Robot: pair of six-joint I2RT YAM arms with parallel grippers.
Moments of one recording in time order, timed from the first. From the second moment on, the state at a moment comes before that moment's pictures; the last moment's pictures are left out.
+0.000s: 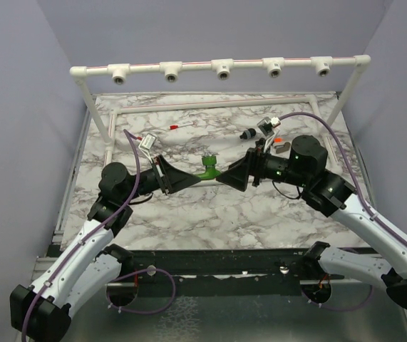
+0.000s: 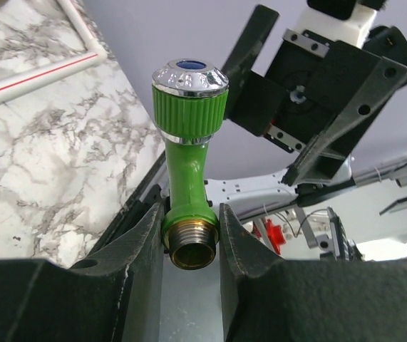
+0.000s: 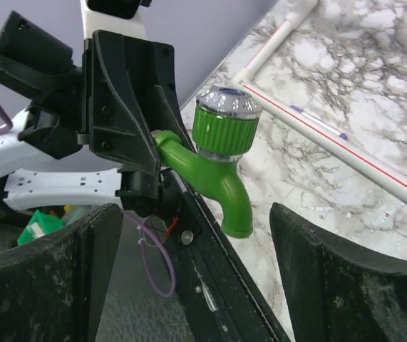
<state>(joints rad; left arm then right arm) -0.45 0.76 0.58 0.26 0.70 -1.12 0.76 0.98 1.04 -0.24 -0.38 0.55</state>
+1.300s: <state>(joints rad) -0.45 0.77 0.63 0.48 0.85 -1.20 0.70 1.02 0.92 0.22 -0.76 0.77</state>
